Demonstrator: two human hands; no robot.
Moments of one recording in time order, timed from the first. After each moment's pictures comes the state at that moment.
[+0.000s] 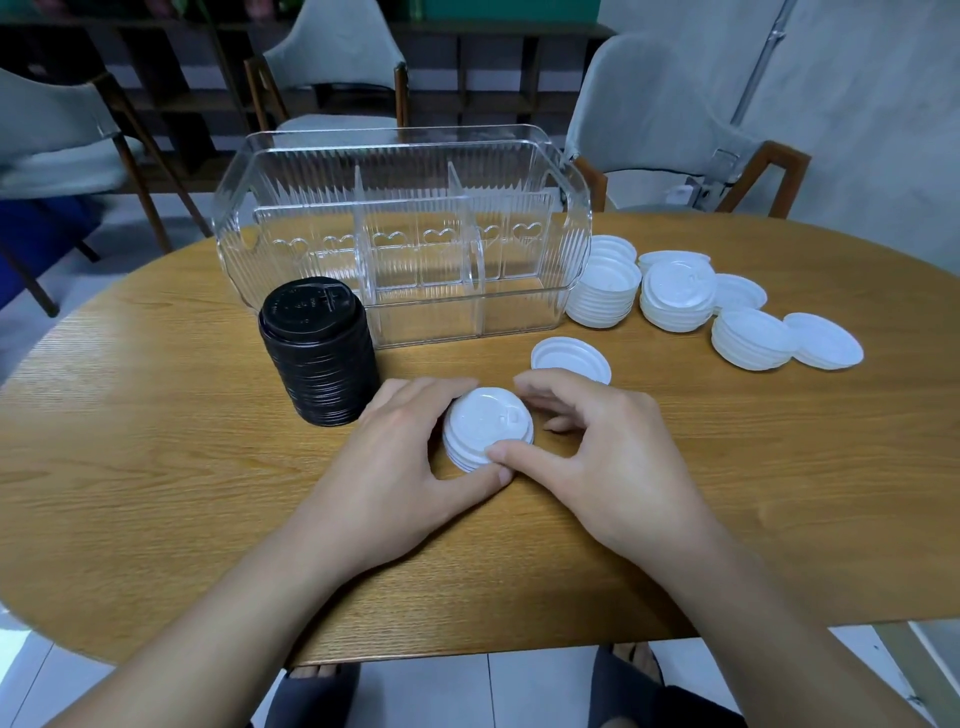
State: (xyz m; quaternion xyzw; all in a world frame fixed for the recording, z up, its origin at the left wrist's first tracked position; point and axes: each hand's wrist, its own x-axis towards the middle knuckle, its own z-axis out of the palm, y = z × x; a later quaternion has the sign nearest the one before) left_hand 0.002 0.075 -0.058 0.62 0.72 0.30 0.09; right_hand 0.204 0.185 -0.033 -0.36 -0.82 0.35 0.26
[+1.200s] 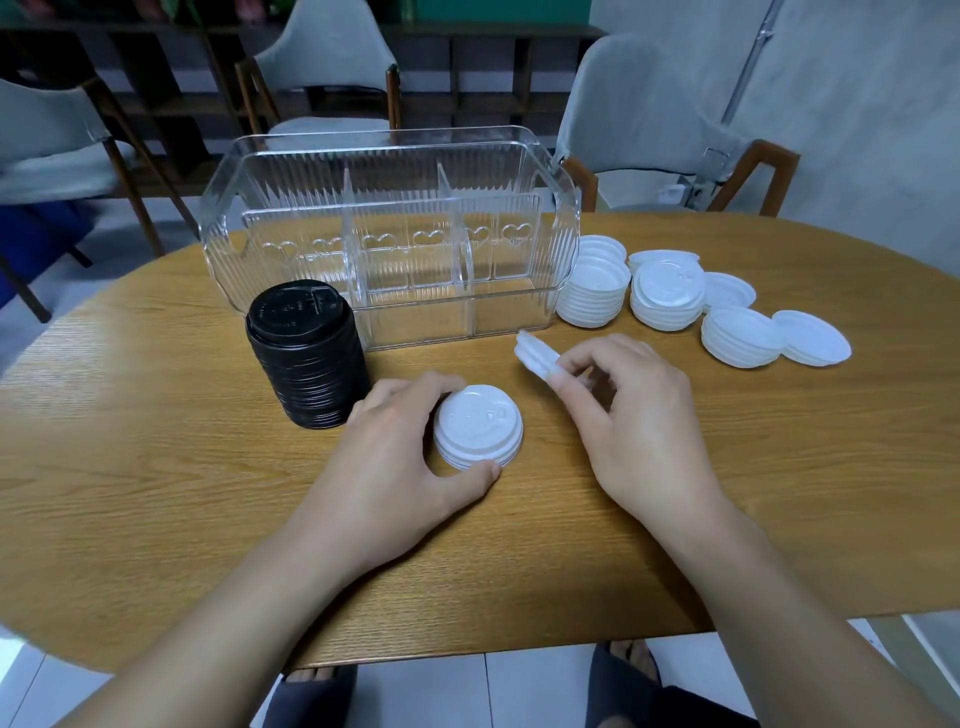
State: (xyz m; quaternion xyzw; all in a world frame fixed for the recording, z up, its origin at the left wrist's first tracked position) left_hand 0.011 0.075 -0.048 0.59 0.74 0.31 0.10; right_hand 0.212 0.217 -0.037 -0.39 -0.83 0.20 0.36
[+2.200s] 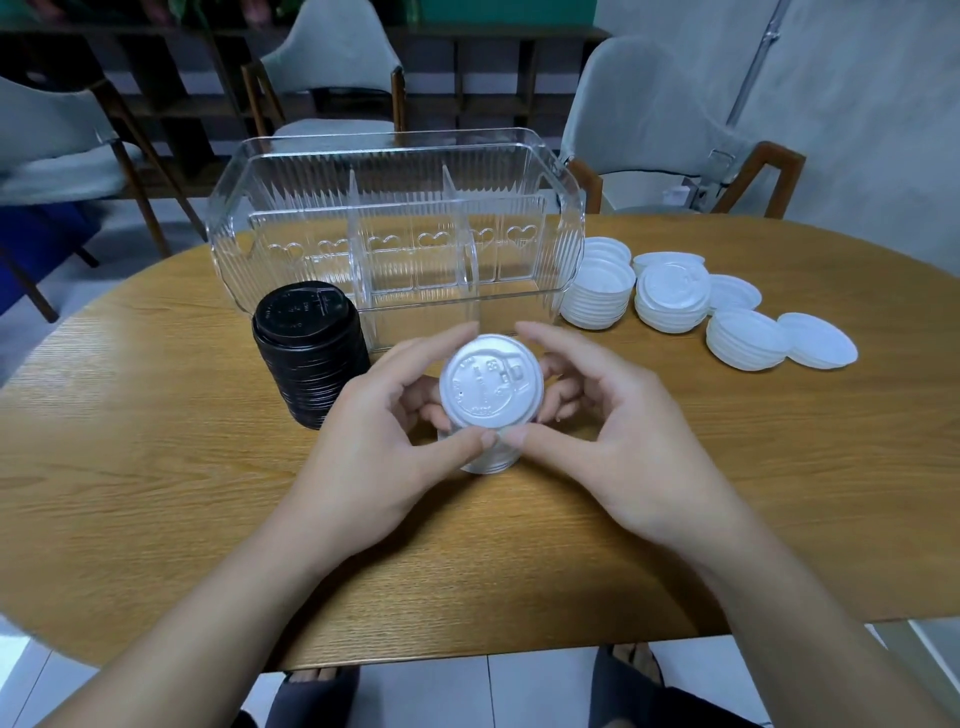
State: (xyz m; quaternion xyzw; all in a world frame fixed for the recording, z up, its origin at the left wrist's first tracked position) left_hand 0.006 0.081 -0.040 0.54 0.58 0.56 0.24; right_hand 0.213 0.200 -0.019 -0.26 -0.80 0.44 0.31
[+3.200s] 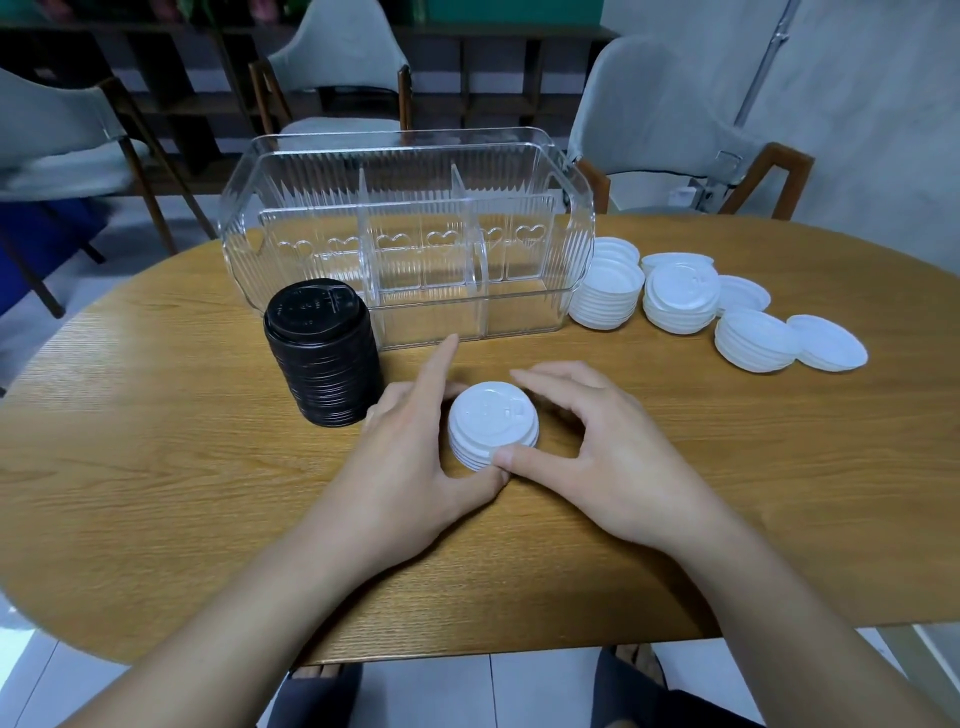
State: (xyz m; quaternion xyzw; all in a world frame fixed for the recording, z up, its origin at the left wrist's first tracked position) left_hand 0.007 0.077 -0.057 0.57 0.74 0.33 0.13; right_hand 0.203 0.204 -0.038 -0.31 -0.88 0.31 0.19
